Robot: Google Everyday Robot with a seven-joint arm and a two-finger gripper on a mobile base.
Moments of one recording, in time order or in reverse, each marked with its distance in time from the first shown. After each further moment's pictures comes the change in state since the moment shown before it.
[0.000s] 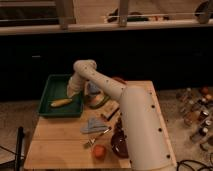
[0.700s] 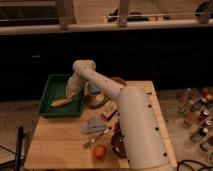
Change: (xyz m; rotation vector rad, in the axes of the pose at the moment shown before) arm -0.006 0.000 0.030 -0.020 -0.033 -0.016
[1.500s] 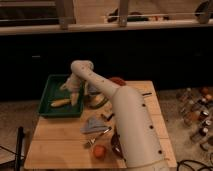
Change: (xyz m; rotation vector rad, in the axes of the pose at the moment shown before) arm -0.006 -0.004 0.006 -0.031 -0.018 -0.025
